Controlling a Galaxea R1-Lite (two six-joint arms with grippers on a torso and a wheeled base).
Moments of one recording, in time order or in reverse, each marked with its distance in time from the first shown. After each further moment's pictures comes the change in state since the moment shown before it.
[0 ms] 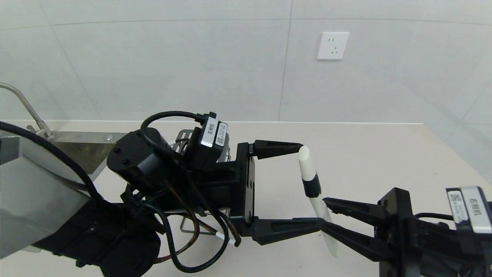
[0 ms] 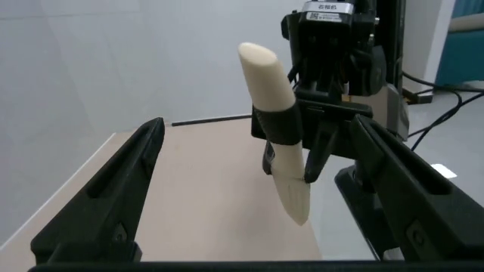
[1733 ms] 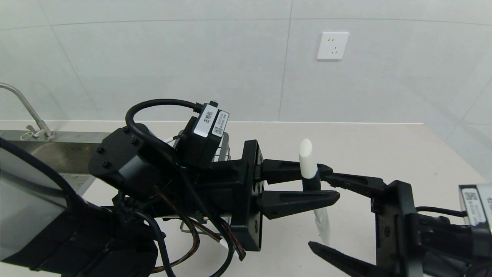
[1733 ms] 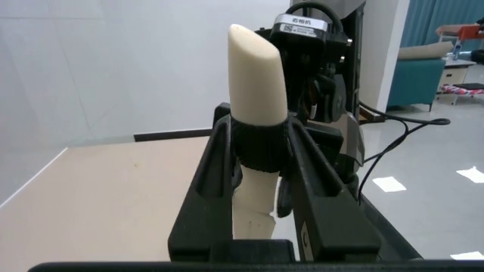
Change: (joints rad) left arm -0.064 -0.056 -0.014 0.000 0.012 -0.092; right arm 0.037 -0.007 -0.053 0.000 0.002 -0.032
